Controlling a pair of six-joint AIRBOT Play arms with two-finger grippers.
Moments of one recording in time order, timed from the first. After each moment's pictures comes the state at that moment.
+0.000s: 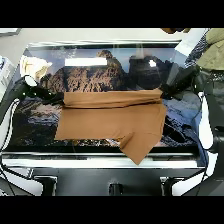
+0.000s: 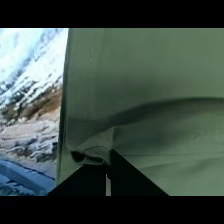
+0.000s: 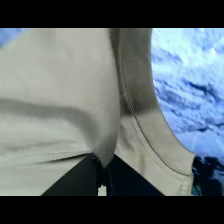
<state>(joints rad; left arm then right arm) 0.08 -1.79 1.53 1.23 -1.22 -1.49 -0.11 -1.82 1.71 1.84 -1.31 -1.33</state>
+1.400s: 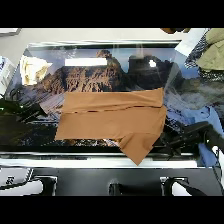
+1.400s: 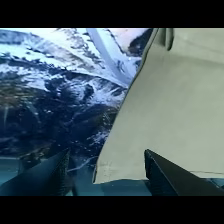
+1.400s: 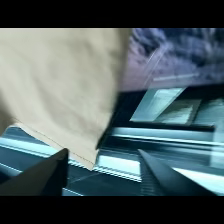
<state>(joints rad) 0.36 -1.43 1.21 1.21 -1.38 -1.47 -0.36 -1.21 0.57 2.15 -1.35 -1.68</state>
